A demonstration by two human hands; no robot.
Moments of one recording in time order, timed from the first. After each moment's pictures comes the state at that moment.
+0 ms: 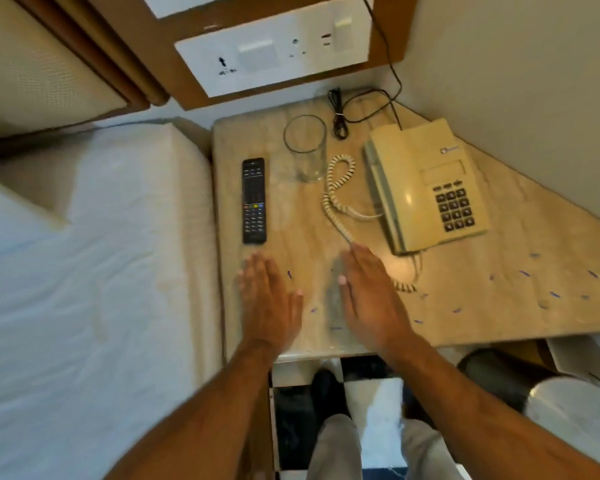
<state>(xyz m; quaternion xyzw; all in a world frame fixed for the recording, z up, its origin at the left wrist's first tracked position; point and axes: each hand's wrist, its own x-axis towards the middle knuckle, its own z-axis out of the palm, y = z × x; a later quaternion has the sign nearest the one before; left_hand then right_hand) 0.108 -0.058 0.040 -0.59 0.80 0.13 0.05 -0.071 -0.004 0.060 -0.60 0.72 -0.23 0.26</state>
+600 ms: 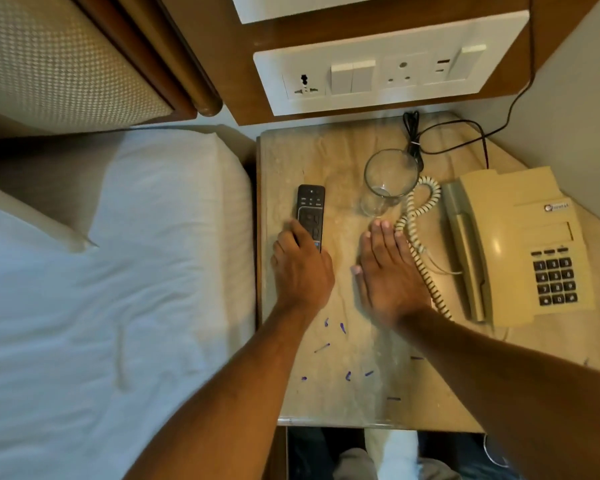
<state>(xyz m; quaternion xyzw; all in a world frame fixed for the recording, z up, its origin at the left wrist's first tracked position) 0.089 -0.210 0.034 -0.67 0.73 0.14 0.02 -0.053 -0.148 0.011 -0.70 0.70 -0.01 0.12</state>
